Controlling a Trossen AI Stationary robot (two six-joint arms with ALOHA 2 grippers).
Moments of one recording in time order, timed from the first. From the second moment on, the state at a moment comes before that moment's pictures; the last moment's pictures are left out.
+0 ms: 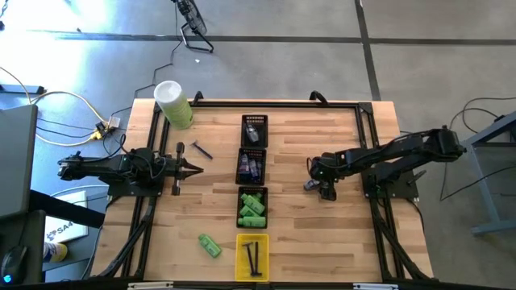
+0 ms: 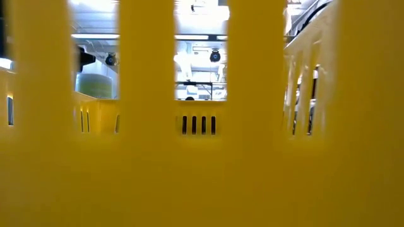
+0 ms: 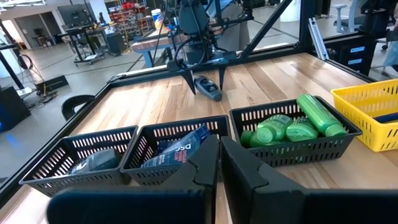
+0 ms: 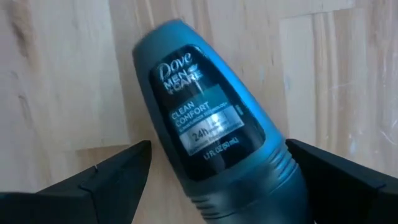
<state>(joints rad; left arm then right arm) -0.03 0.01 0.09 -0.16 -0.04 0.17 -0.03 1.32 0.52 -0.48 -0.03 0.12</state>
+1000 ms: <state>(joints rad) -0.03 0.01 0.09 -0.16 -0.05 0.18 -0.03 1.36 0.52 -0.43 -0.01 0.13</state>
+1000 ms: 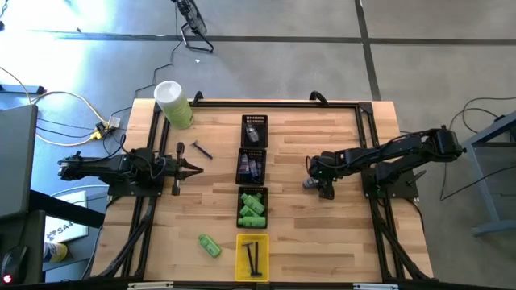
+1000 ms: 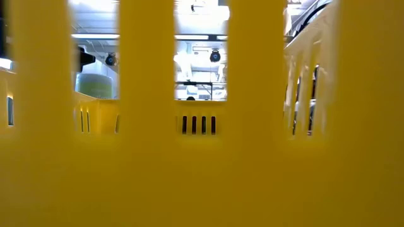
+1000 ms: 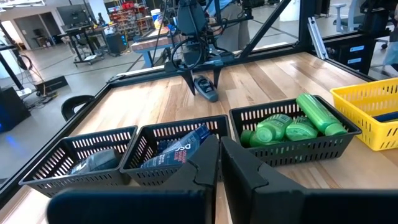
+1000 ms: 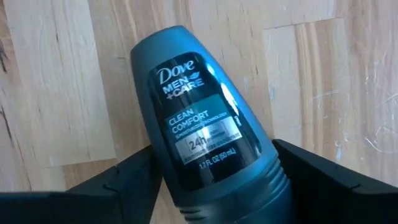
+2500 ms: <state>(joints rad) -0.03 0.01 0.09 -0.16 -0.04 0.18 -0.03 1.36 0.74 -0.25 0.03 0.22</state>
